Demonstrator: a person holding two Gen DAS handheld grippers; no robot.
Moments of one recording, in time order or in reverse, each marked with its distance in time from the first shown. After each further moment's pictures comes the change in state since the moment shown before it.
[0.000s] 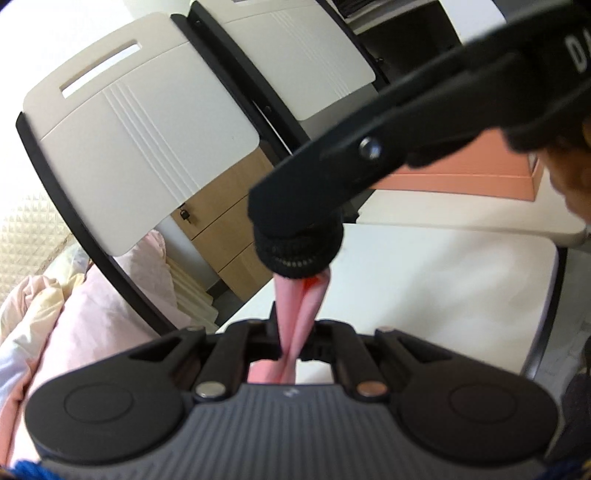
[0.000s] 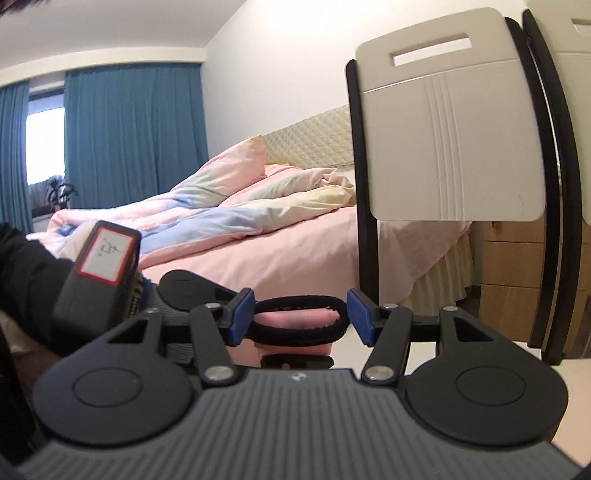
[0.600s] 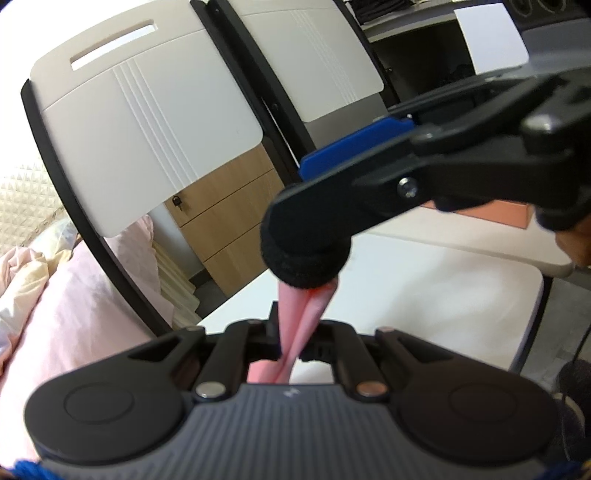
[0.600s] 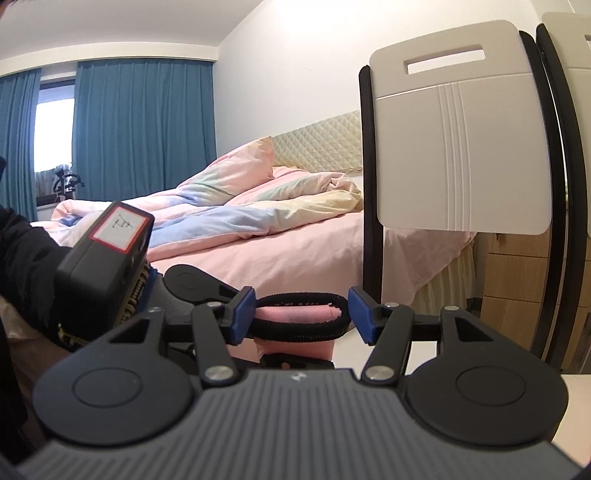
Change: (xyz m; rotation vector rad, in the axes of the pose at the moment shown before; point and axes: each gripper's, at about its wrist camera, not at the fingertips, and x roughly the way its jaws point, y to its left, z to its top) left arm 0.044 0.061 0.029 -0.098 0.008 -0.055; right arm -0.002 0.007 -0.004 -0.068 -0.007 0.016
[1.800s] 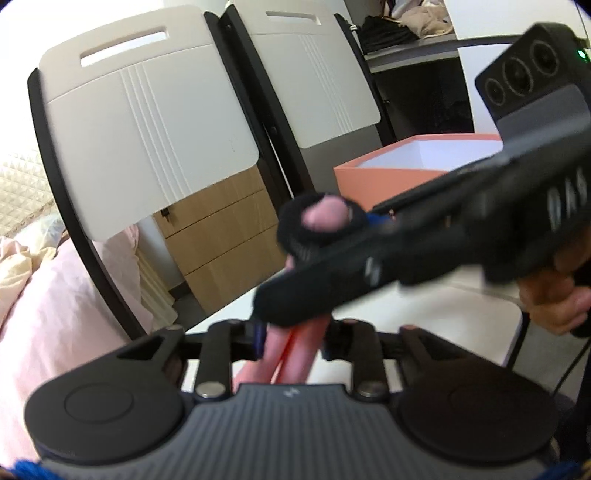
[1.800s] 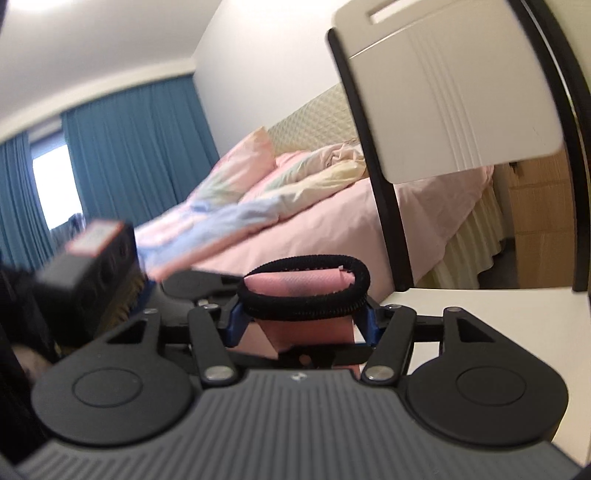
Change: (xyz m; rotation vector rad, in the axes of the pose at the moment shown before) left arm -0.070 -0.082 -0.089 -0.081 -0.079 -0.052; right arm 0.017 -0.026 -0.011 0.284 0.034 0.101
